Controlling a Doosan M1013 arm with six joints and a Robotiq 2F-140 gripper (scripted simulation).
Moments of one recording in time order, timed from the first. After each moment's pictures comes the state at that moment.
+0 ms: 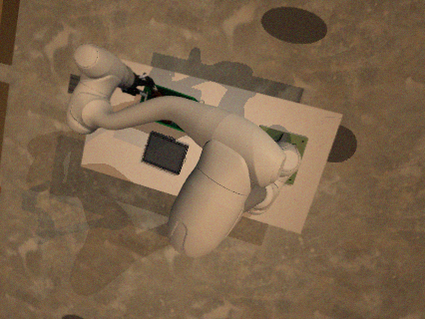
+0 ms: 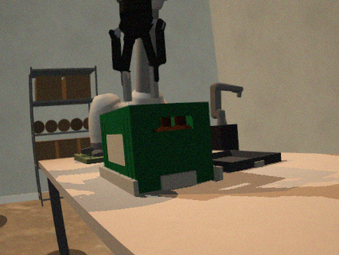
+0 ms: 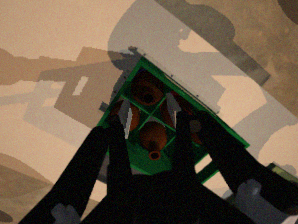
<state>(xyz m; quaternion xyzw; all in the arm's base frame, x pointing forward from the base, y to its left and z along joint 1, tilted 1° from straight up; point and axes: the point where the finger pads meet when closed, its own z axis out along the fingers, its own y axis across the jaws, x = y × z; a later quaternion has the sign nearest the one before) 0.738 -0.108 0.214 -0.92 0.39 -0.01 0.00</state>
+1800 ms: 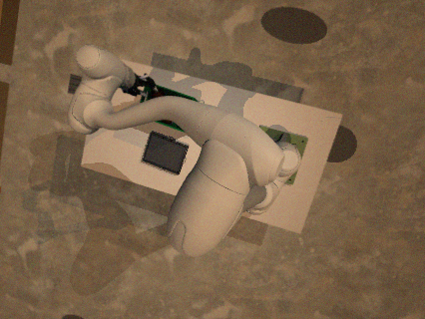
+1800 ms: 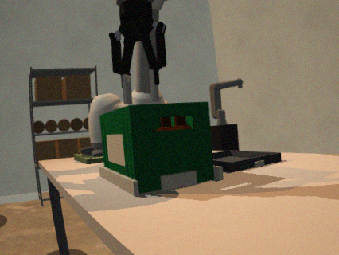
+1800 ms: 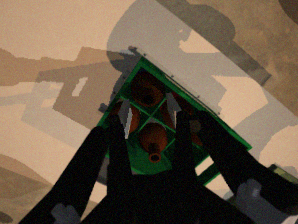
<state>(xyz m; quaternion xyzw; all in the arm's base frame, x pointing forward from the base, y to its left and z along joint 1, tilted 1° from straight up) 0.738 -0.108 0.208 -0.92 0.39 -0.01 0.00</state>
